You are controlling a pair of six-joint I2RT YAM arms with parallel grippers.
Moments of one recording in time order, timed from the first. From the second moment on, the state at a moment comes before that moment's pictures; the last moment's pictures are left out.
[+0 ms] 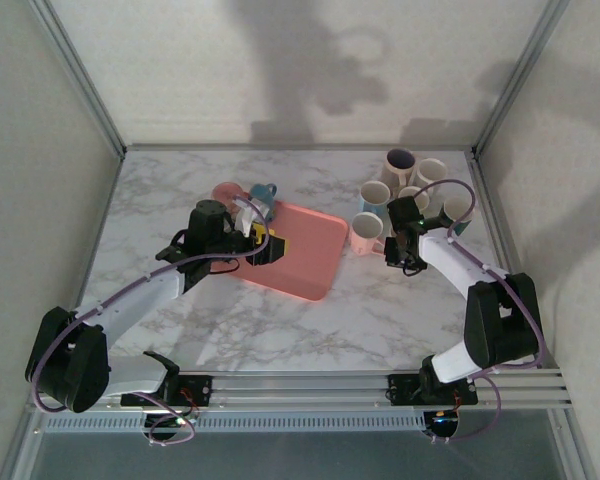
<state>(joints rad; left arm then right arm) -0.44 1.28 0.79 0.00 0.56 -0.24 0.29 1.50 0.97 -0.75 0.17 0.41</state>
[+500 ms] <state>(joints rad) -0.44 1.28 0.79 -0.03 0.54 -0.24 0.26 1.24 1.04 -0.98 0.12 0.36</state>
